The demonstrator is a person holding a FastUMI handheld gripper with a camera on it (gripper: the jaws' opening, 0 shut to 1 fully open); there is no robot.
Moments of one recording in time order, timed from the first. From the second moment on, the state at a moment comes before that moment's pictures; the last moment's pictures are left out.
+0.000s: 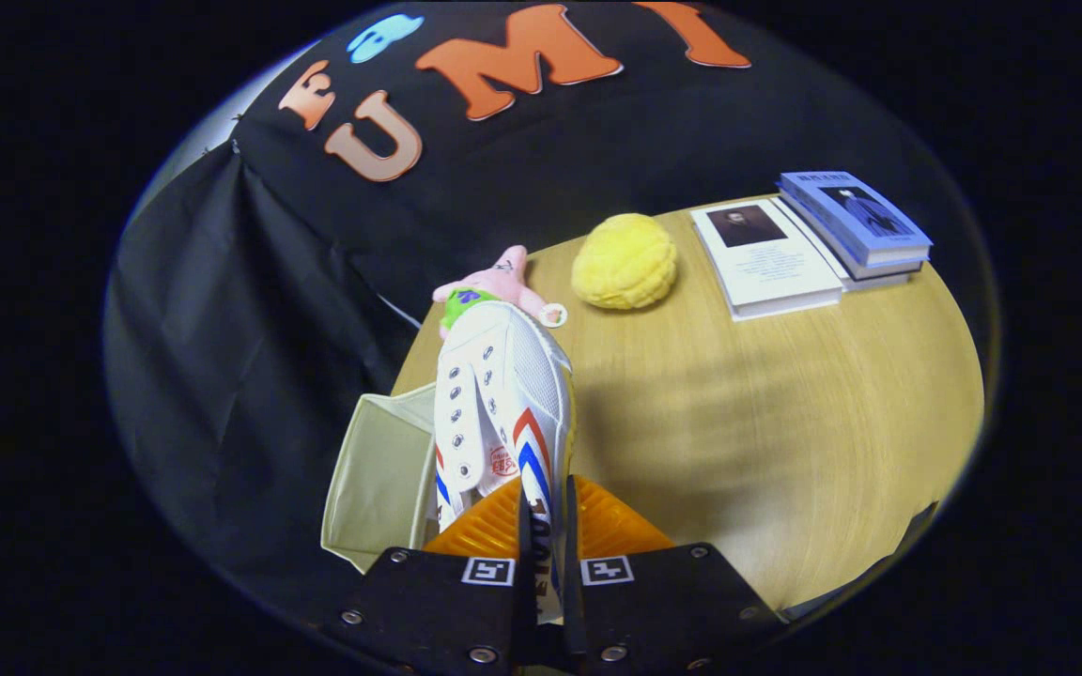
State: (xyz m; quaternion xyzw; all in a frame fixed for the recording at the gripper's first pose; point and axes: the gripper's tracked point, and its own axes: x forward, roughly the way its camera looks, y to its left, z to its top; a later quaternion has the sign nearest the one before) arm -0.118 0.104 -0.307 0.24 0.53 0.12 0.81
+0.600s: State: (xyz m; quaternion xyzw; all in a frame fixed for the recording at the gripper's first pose) arm -0.114 0.249 -0.280 0.17 0.53 0.25 0.79
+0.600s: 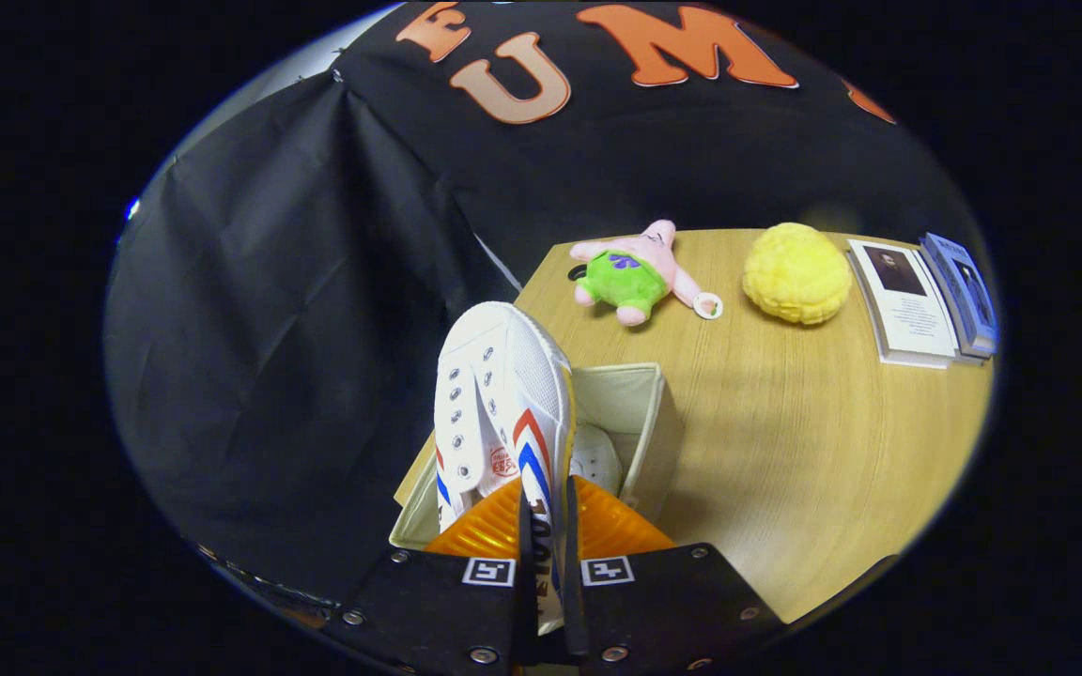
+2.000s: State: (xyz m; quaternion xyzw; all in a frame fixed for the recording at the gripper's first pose) arm -0.101 0.248 -0.266 0.21 0.52 0.23 0.79
